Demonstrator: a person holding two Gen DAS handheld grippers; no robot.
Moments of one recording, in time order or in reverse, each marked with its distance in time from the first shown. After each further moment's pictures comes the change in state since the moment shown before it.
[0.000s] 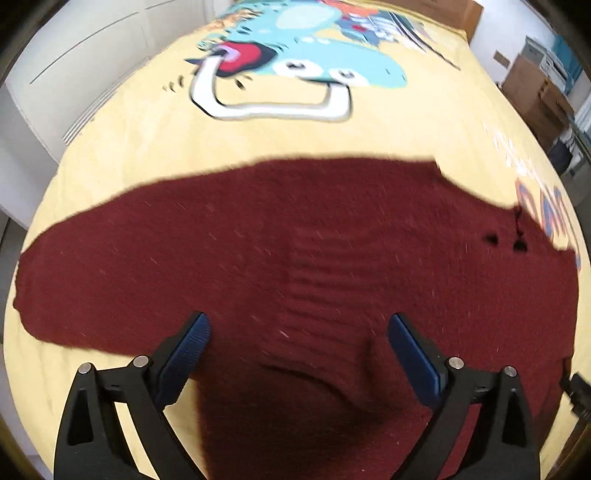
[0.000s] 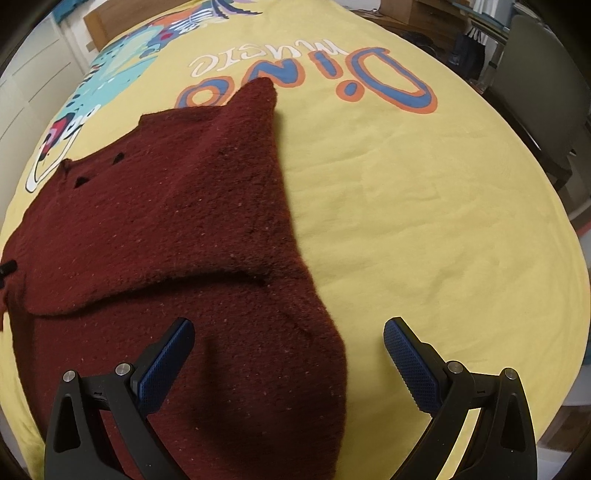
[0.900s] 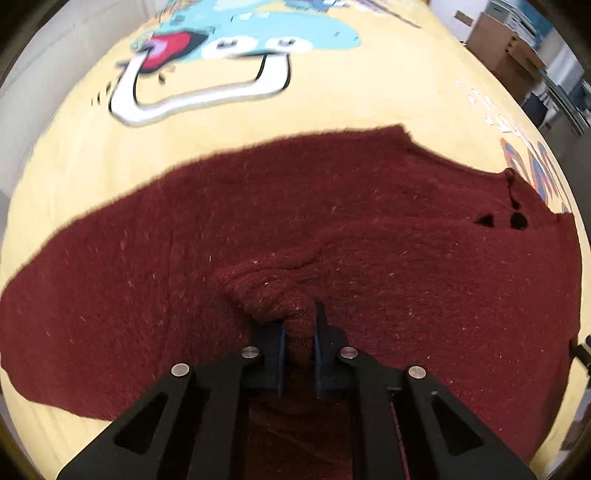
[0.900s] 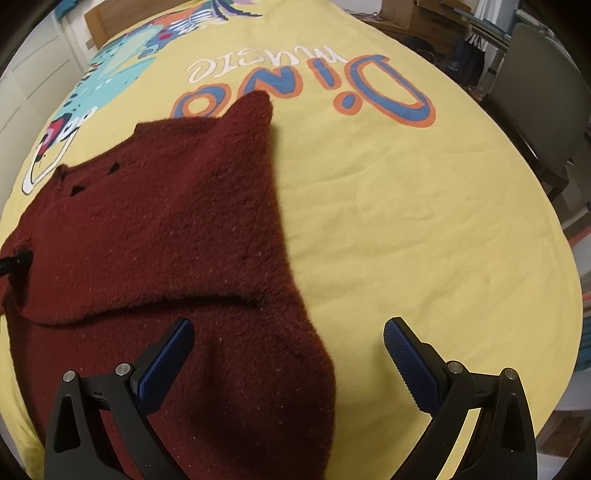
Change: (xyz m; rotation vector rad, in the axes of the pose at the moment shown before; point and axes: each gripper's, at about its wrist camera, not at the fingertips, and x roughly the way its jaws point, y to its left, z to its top) left arm 0.039 -0.042 0.014 0.182 0.072 -0.069; right arm -0.006 -0.007 0.016 -0.007 -0.014 -0.026
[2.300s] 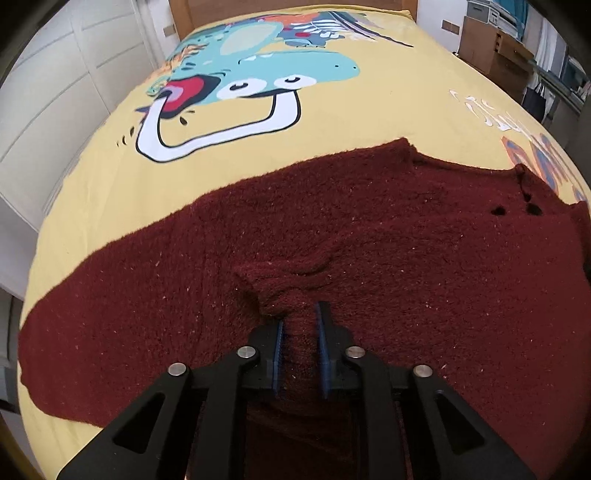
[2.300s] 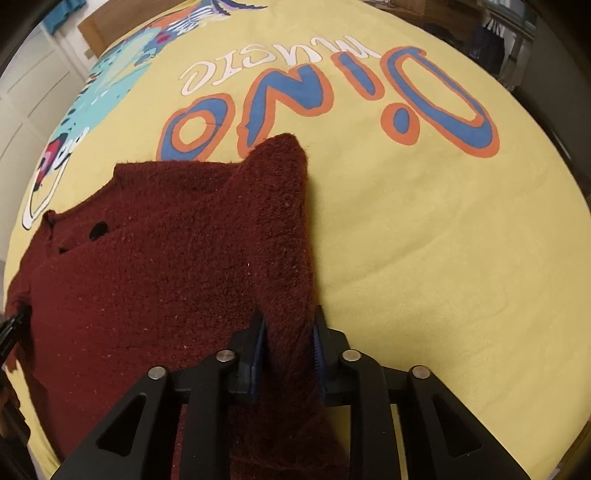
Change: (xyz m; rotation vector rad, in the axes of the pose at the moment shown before) left arm -0.004 -0.003 -0.008 0.066 -0.111 0.127; right arm 0.060 0.011 0.067 0.005 0.034 0.086
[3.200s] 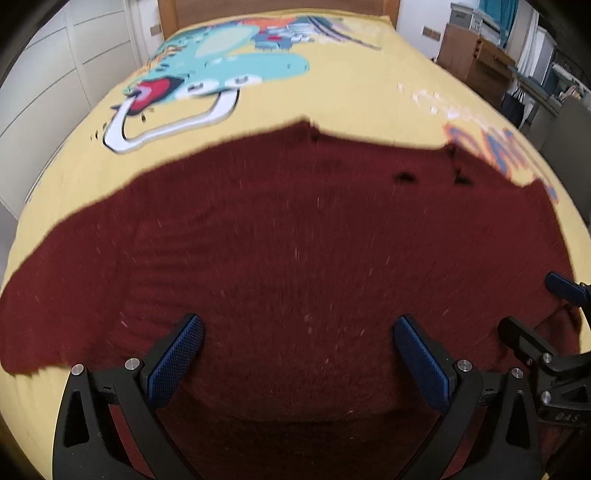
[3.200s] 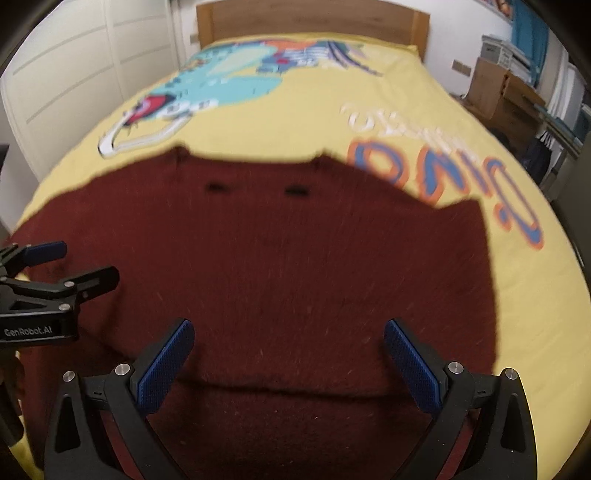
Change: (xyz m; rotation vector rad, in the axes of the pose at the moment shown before) left arm -0.012 -0.066 -0.029 -0.014 -0.009 -0.094; right arm -0.014 0.141 -0.071 -0.328 -0.215 0.019
